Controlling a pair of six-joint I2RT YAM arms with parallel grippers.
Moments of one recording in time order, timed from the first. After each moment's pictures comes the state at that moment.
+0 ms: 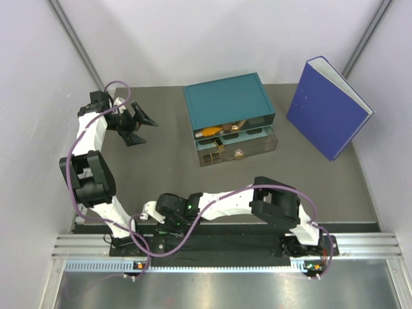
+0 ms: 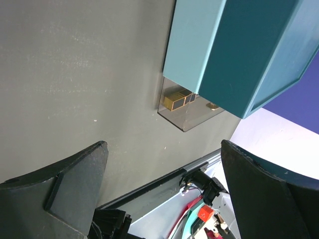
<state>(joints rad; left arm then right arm) 0.24 1.77 1.52 -0.90 0.72 -0.45 1.41 2.11 1.44 -0.30 -0.13 -0.03</state>
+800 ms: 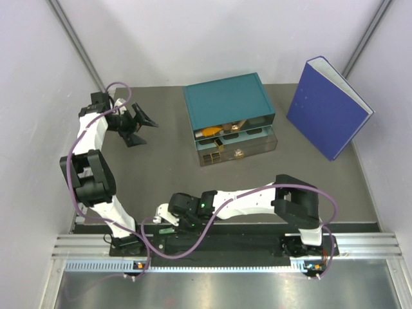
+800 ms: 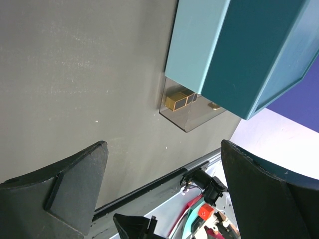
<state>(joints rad) 0.24 1.77 1.51 -0.89 0.72 -0.45 1.41 1.93 1.30 -0.45 -0.17 -0.07</state>
